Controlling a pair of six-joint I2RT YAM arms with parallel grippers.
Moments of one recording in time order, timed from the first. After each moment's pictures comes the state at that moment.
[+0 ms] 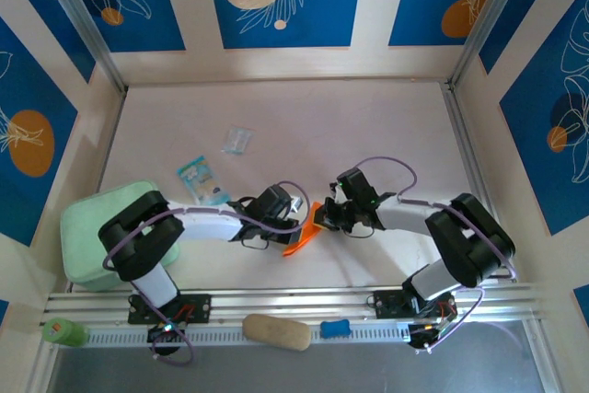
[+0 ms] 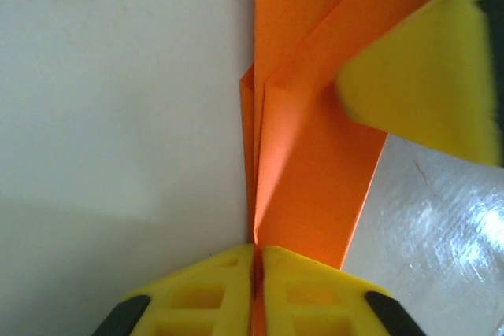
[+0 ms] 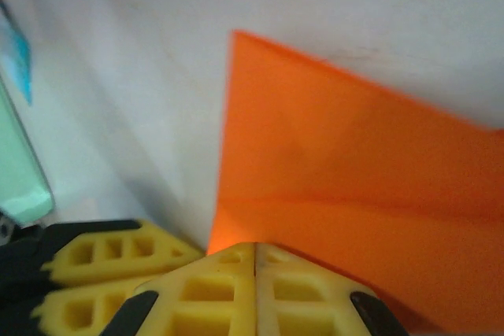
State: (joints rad) left arm -0.93 1.65 0.72 -0.04 0.26 -0.60; right arm 0.57 1.50 0.55 -0.05 -0.49 0.89
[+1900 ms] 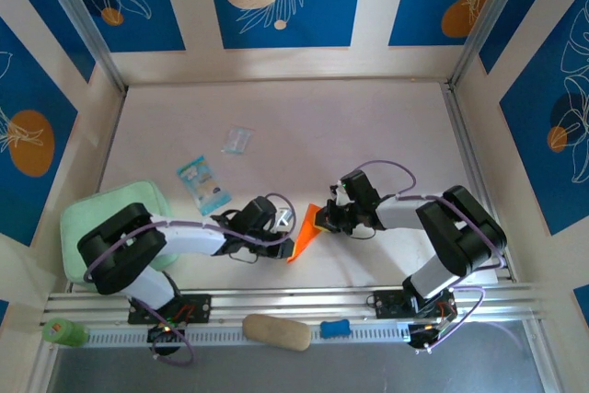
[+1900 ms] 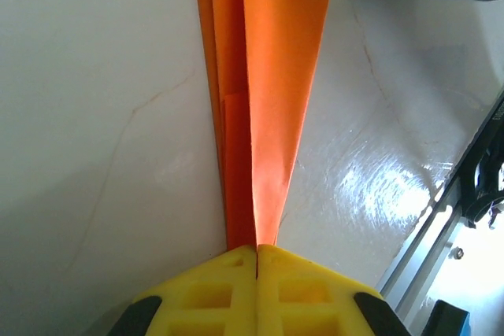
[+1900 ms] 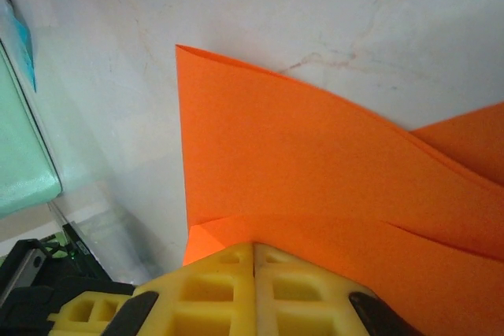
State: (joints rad) left arm -0.92 1.53 0.53 0.09 0.45 -0.75; right arm 0.52 1.57 0.51 0.06 -0.59 0.85
